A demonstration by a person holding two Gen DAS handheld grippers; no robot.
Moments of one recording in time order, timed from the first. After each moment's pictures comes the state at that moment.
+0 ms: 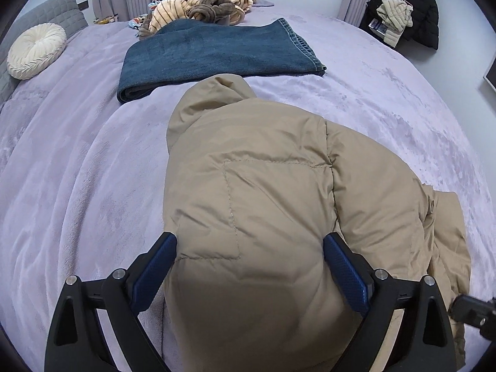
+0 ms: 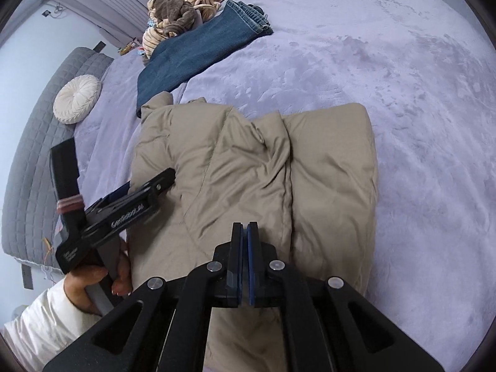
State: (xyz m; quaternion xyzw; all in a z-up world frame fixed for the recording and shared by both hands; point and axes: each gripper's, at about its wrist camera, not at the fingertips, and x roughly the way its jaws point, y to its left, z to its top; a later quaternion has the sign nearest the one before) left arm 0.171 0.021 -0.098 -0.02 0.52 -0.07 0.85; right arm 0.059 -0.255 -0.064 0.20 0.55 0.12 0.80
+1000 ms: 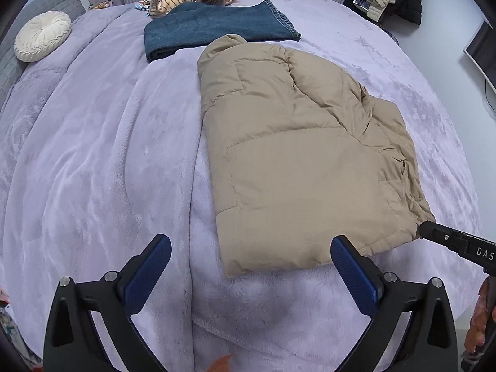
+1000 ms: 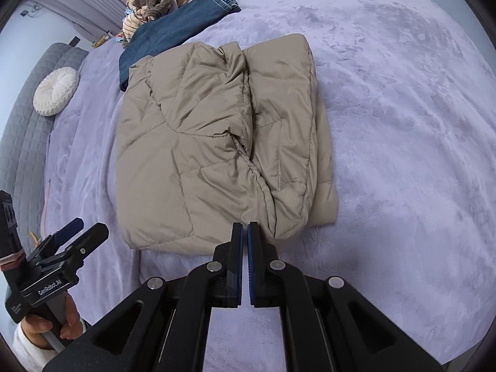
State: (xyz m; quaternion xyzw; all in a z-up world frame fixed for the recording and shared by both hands) left arm 0.005 0.059 -0.038 0.00 0.57 -0.09 0.82; right arm -0.041 -0.253 -0.057 0.19 0.59 0.05 0.78
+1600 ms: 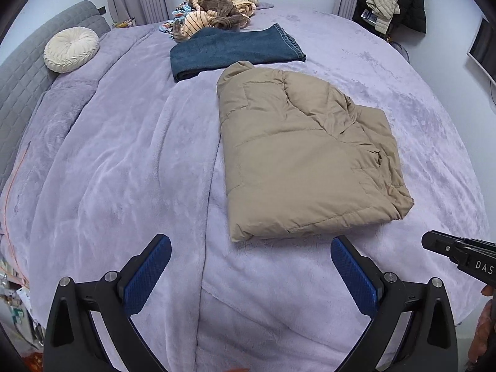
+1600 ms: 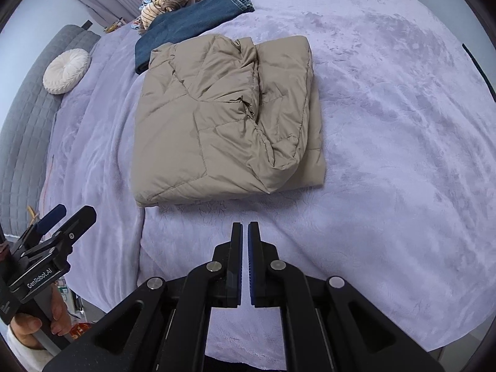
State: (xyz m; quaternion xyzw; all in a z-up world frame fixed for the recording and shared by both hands) left arm -0.062 0.051 0.021 0.02 0.53 -0.05 0.85; right arm -0.093 -0.249 -0.023 0.15 0.59 0.07 0.79
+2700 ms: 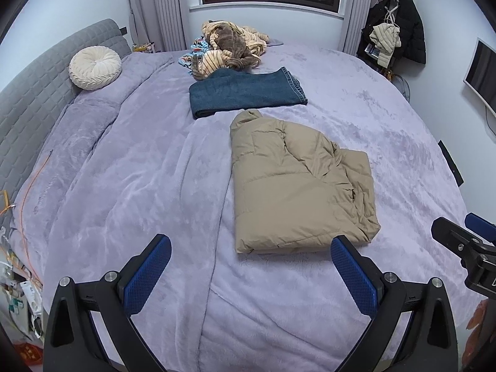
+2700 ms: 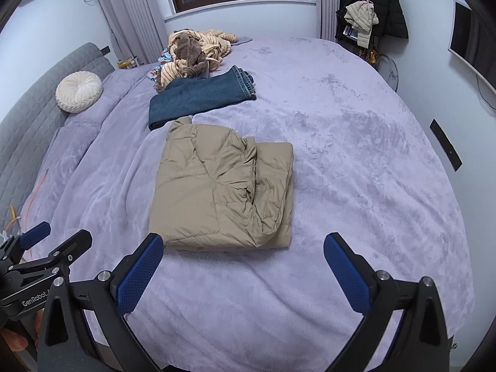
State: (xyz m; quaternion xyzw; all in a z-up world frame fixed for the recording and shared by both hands) left arm -0.105 0.057 0.110 0.00 0.47 -0.02 0.88; right arm -0.133 -0.232 0.100 0.06 0.46 0.02 0.89
